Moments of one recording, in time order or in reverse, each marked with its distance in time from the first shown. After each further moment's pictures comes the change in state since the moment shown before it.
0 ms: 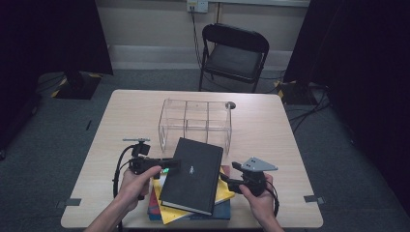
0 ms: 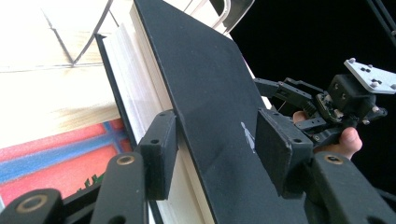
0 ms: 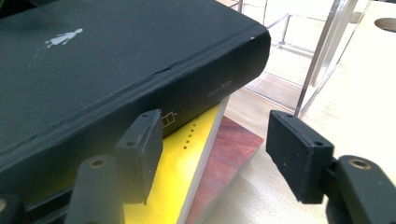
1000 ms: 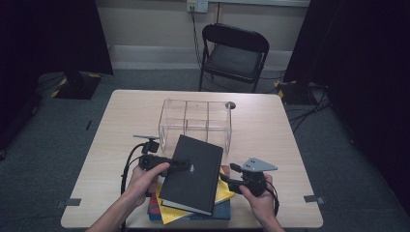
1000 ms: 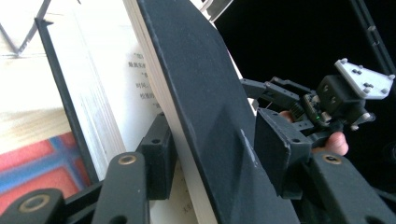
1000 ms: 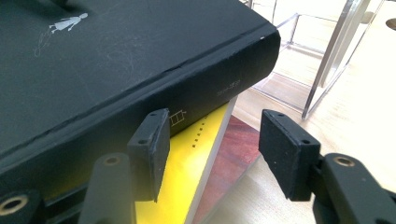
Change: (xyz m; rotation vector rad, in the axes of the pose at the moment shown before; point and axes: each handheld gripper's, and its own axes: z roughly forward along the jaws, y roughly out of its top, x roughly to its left) left arm 0.000 0.009 0.025 0.068 -0.089 -0.041; right arm 0.001 0.001 -0.001 0.007 0.027 -0.009
